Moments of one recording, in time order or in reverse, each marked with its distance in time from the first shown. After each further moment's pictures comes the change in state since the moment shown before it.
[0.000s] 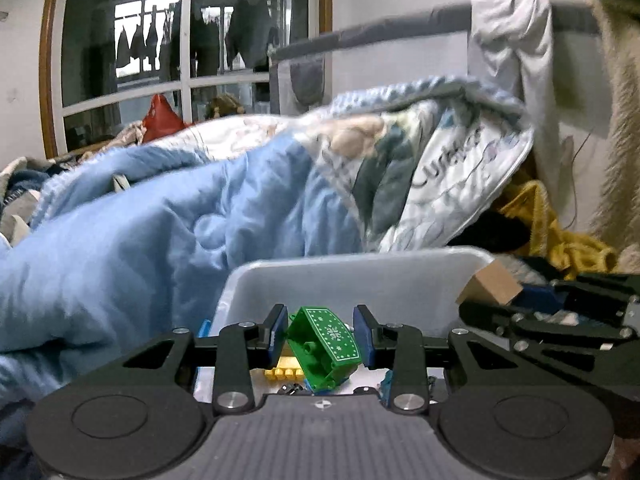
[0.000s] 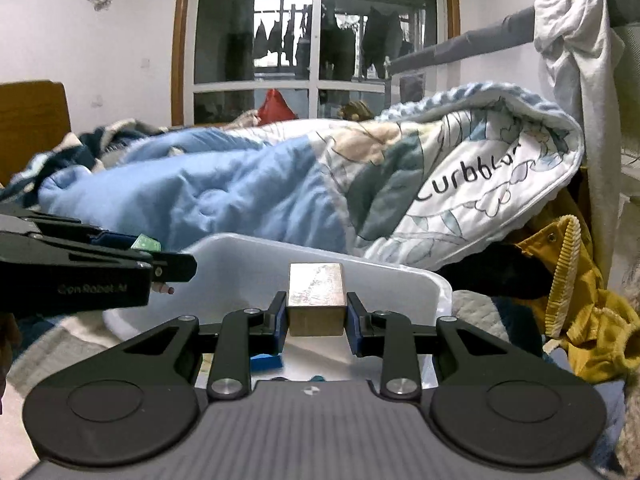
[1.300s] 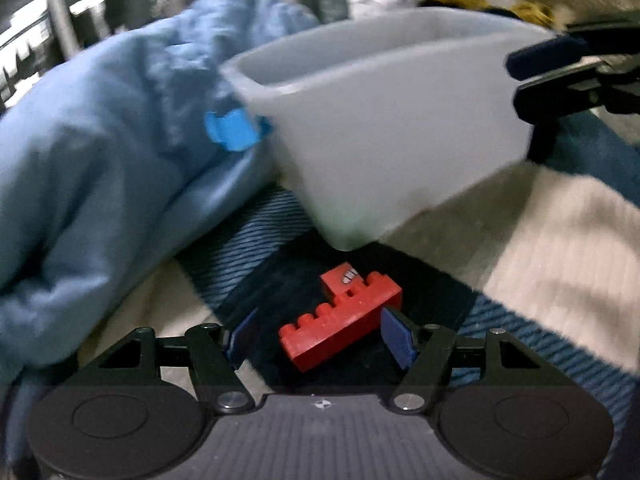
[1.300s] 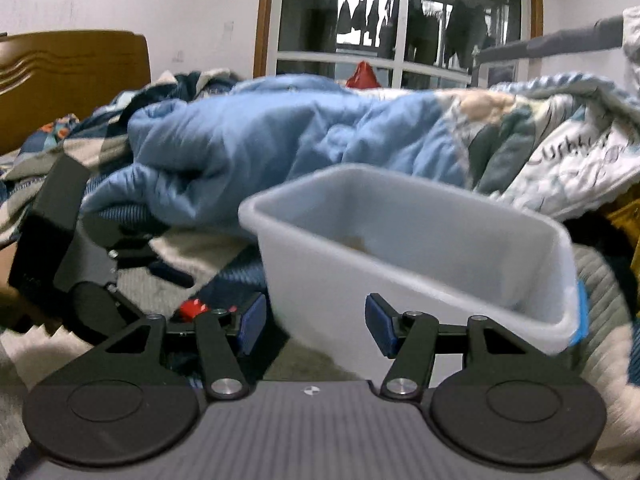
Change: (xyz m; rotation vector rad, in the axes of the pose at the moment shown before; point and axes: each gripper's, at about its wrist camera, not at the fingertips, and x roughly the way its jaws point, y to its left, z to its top) left arm 0.022 0.102 -0.143 0.431 0.214 -0.209; right arm -0.020 0.078 -0.058 -0.143 0.065 0.195
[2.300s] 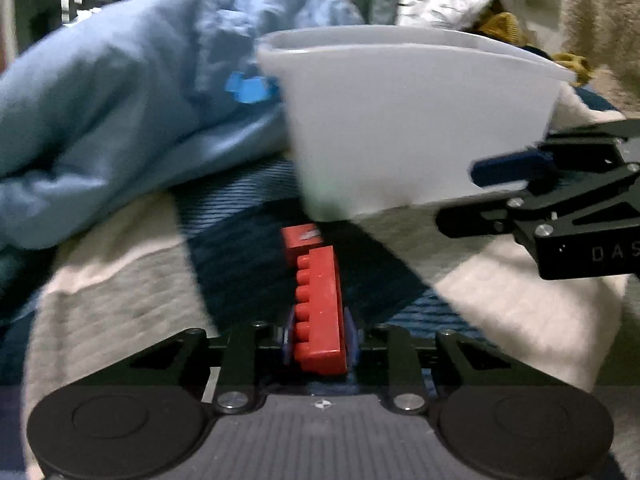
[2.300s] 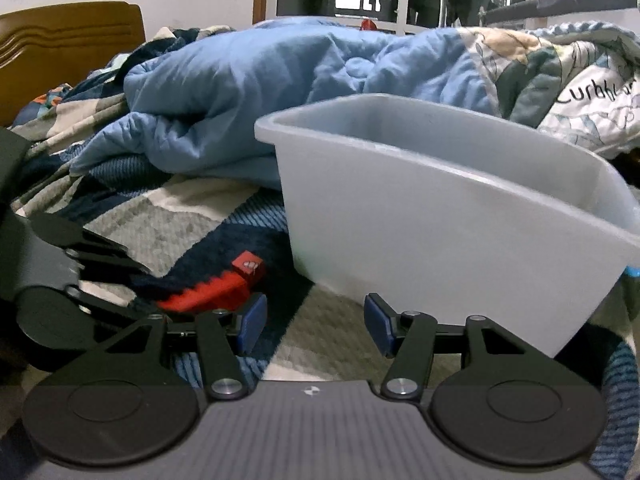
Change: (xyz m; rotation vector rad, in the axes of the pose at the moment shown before) left arm -0.032 -0.039 -0.031 -0.324 -0.027 0.110; right arm 0.034 0.019 -0.029 0.021 0.105 0.001
